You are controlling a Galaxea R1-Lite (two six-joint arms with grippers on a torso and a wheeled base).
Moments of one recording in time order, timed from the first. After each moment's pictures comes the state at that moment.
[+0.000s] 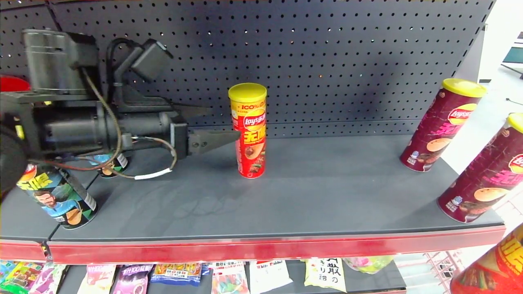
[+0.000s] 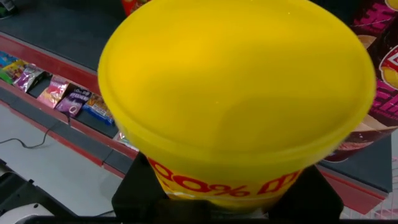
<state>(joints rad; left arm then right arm) -0.40 1.60 -1.09 -0.27 -0.55 0.15 0.24 0.61 -0.51 0.05 0.23 -0.10</state>
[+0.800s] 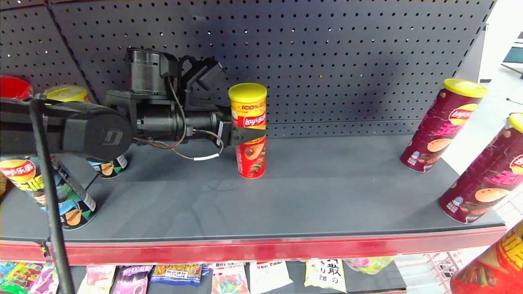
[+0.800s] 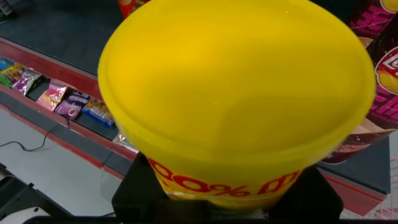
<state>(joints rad) -0.43 1.87 -1.33 -0.26 -0.51 0.20 0.24 0.62 -0.52 0.05 0.22 -0.09</state>
